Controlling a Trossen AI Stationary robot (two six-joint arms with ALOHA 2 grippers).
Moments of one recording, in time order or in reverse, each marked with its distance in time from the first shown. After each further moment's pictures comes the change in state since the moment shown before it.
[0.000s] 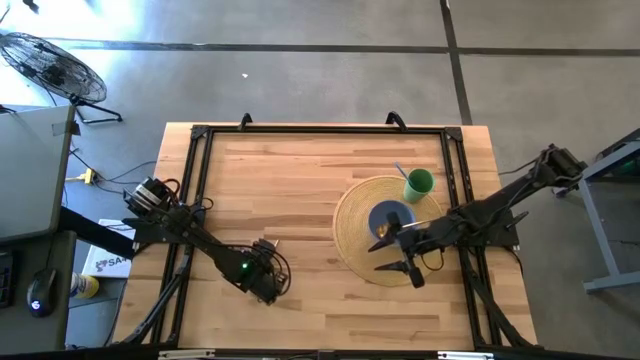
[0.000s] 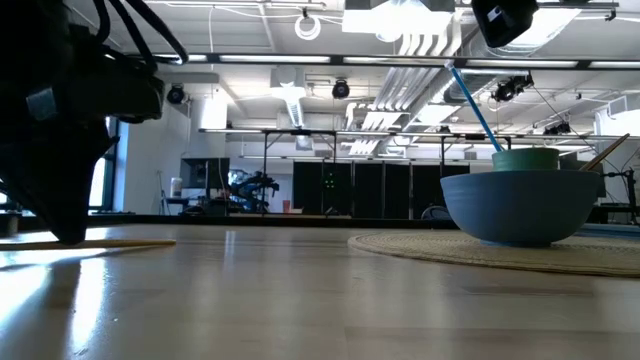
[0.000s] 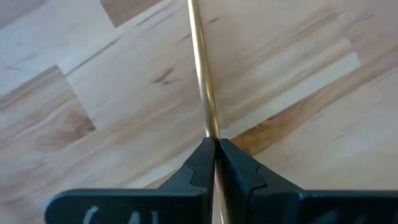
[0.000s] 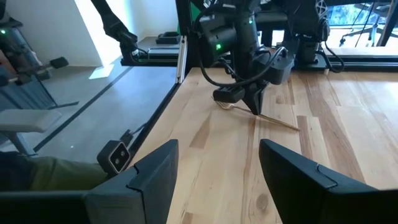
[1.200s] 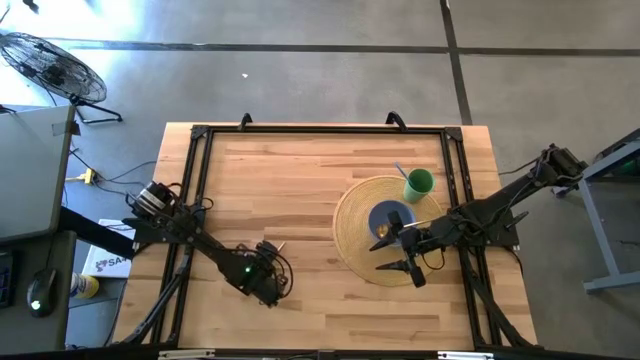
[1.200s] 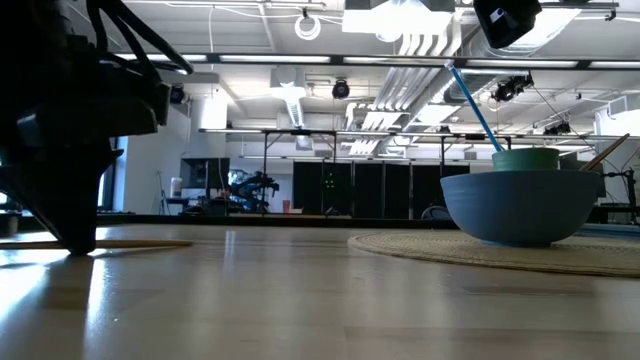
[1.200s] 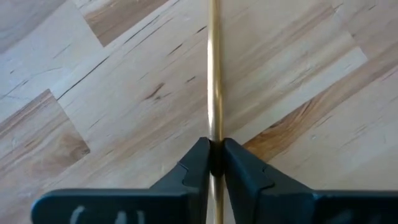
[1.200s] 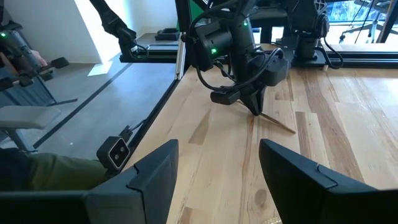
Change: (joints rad) left arm -0.002 0.059 0.002 0.005 -0.029 0.074; right arm 0.000 -0.017 0.000 -0.030 0.000 0.003
